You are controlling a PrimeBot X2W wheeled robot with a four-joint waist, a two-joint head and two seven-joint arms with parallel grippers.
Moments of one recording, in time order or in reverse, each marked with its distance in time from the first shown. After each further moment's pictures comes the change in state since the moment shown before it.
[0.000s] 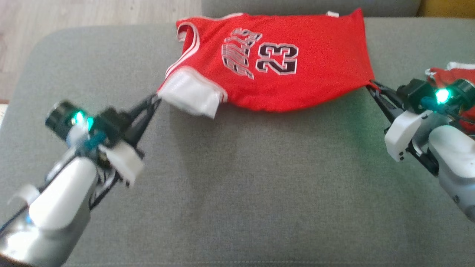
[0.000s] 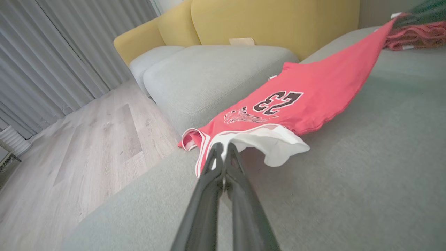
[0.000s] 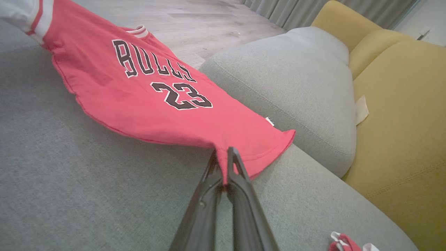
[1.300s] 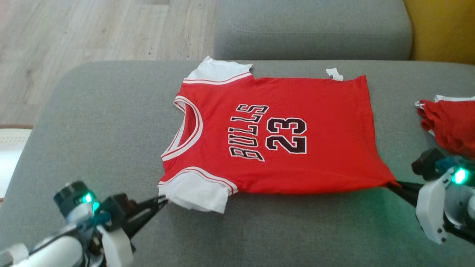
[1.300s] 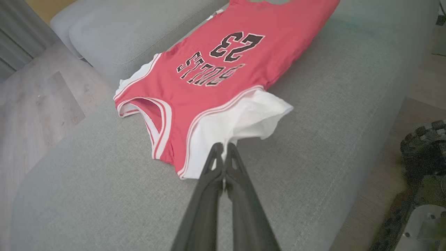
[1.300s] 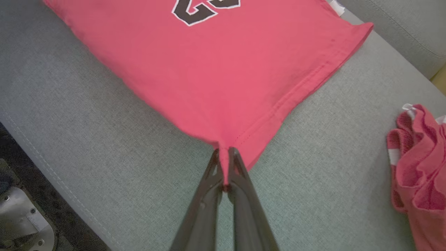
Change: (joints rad) left arm 0.228 0.347 -0.321 -0.402 -0.213 0.026 0.152; right arm 0.212 -0.412 0.313 -0.527 0.412 0.000 0.384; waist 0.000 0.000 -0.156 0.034
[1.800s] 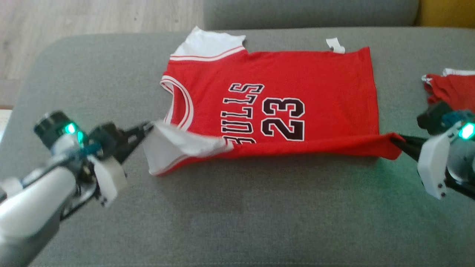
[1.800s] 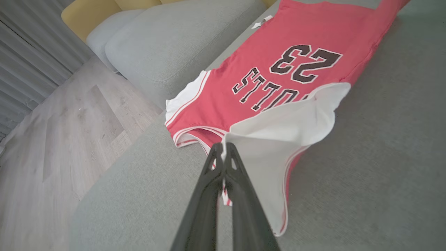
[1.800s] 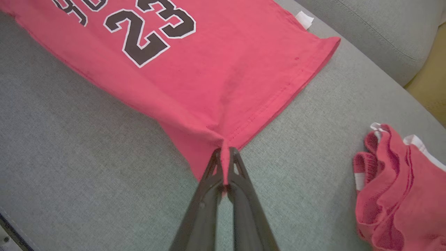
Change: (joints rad) left arm -0.286 -0.096 0.016 0.229 0.042 -0.018 -0.017; right arm -0.185 0.022 0.000 0.044 0.016 0.000 0.052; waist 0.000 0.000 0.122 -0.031
